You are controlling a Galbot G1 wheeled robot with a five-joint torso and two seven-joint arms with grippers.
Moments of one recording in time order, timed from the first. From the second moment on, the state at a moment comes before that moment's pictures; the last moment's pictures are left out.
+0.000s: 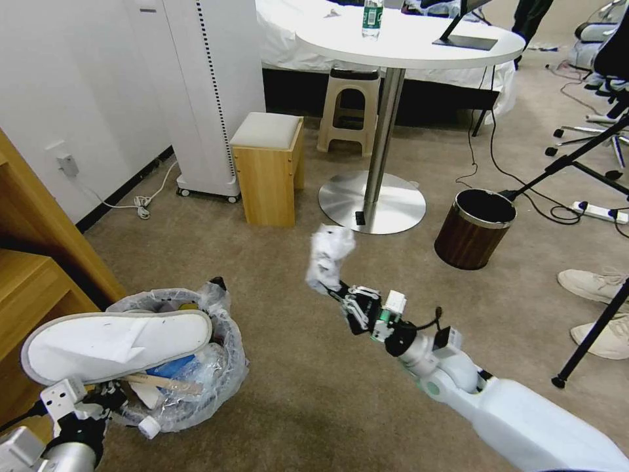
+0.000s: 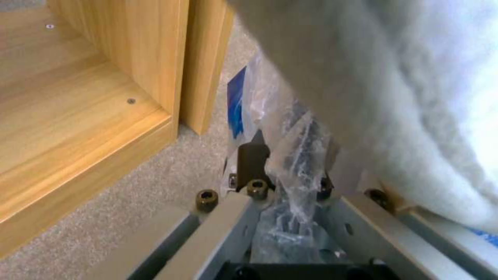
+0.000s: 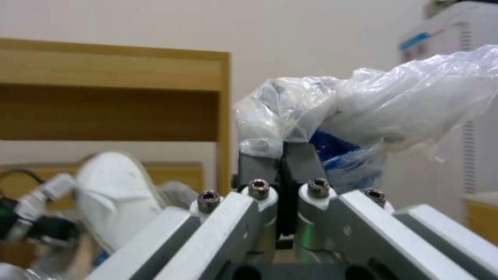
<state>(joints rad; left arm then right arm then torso) 1.94 -1.36 -0.91 -2.40 -0.84 0.35 -0.36 -0.74 0.80 -0.39 1.77 0.93 0.66 -0.49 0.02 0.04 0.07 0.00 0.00</state>
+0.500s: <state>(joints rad) 1.92 -1.37 -0.90 -2.37 -0.84 0.35 -0.36 -0.49 0.89 -0.73 1.72 0.98 0.65 -0.47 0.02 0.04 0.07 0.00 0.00</state>
